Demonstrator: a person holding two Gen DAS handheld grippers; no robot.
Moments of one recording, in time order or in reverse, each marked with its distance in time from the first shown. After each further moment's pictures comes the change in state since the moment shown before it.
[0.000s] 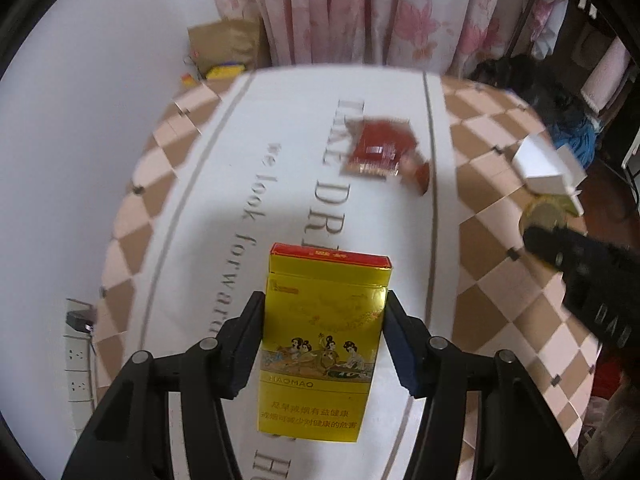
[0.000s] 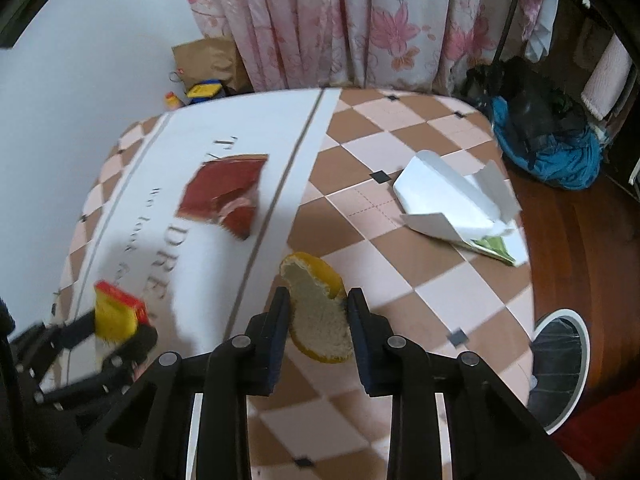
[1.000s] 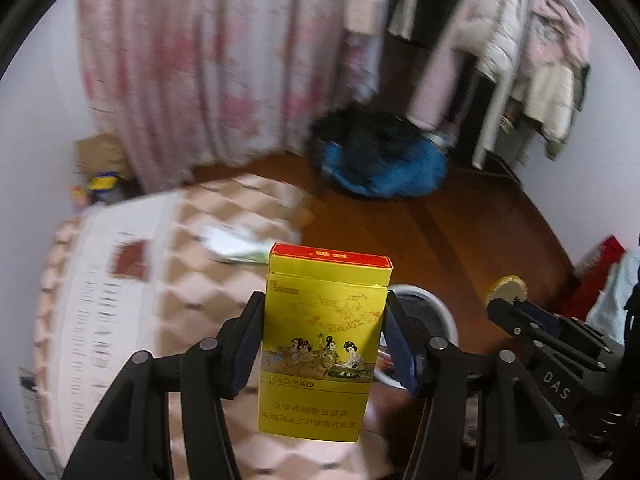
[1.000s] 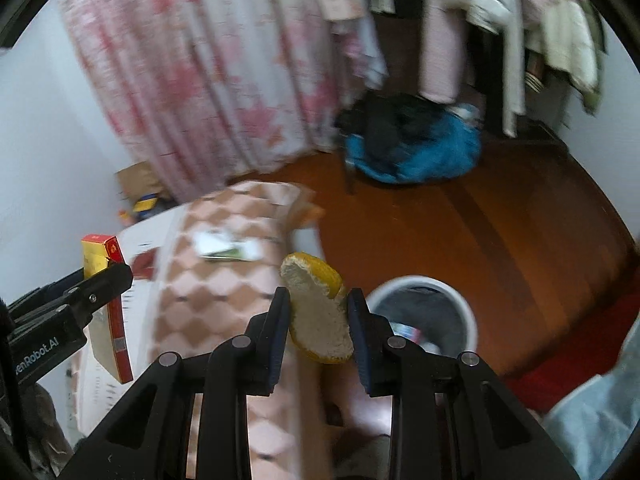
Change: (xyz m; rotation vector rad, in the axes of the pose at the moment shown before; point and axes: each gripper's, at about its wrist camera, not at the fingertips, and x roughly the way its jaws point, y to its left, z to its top) left arm -0.172 -0.254 -0.014 0.221 -0.217 -0.359; right arm -0.241 -0.257 -0.121 0.337 -0.245 -0.118
